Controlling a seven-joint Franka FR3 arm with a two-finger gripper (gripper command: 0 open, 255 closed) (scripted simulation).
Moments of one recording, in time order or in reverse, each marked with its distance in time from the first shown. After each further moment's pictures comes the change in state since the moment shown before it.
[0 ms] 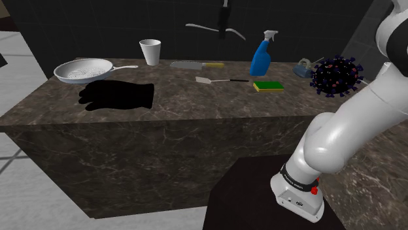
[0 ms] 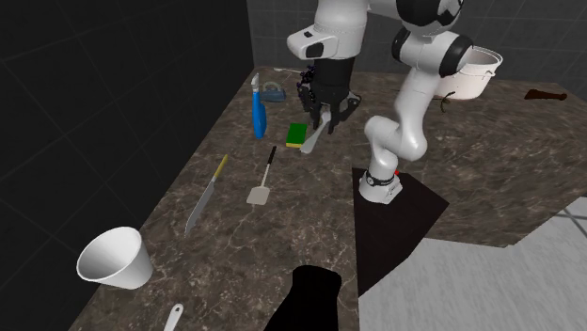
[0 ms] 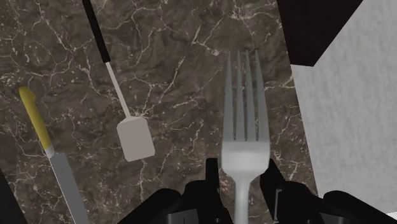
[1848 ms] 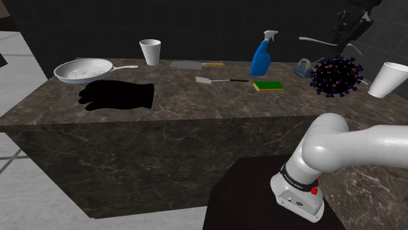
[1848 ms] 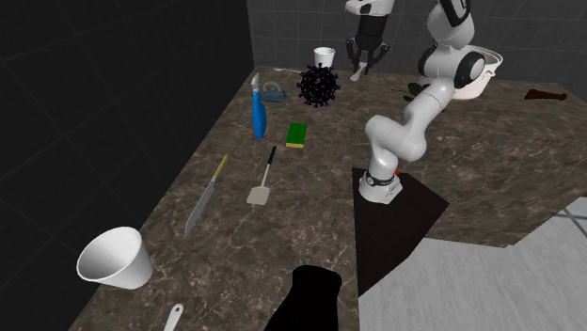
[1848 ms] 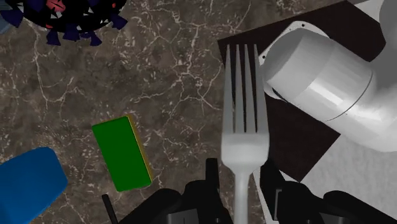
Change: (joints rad) arm -0.074 -0.779 -0.284 -0.424 -0.250 -0.316 -0.396
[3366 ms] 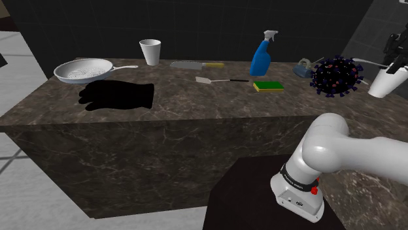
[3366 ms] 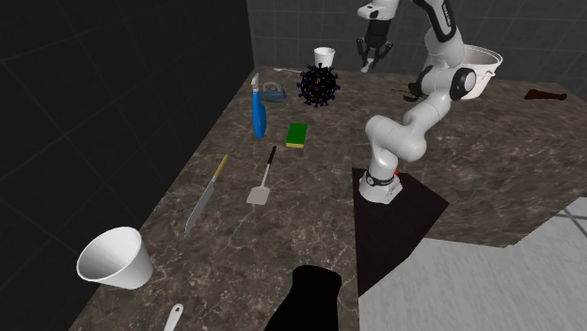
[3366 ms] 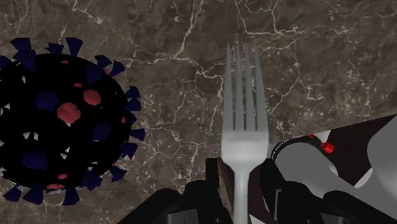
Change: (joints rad) arm 0.002 -0.305 -0.183 -0.019 -0.351 -0.194 -0.295
